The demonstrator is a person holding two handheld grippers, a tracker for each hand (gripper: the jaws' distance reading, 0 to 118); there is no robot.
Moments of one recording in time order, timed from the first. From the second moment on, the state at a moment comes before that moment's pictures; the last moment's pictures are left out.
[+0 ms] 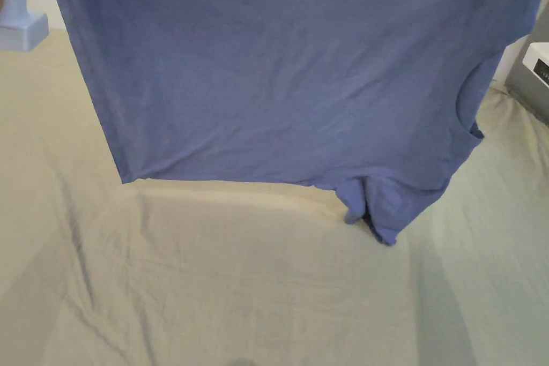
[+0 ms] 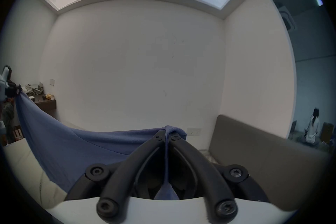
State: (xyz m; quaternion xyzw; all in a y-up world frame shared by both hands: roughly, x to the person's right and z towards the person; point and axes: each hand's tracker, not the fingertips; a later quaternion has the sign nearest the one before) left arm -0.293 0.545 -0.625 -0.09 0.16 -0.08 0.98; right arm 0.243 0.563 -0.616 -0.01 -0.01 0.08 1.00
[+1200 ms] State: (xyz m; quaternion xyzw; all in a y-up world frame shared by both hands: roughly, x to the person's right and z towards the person) left arm -0.297 0.153 -0.237 -0.46 0.01 -0.20 0.86; right arm 0.263 0.175 -0.271 -0.50 0.07 0.10 0.86
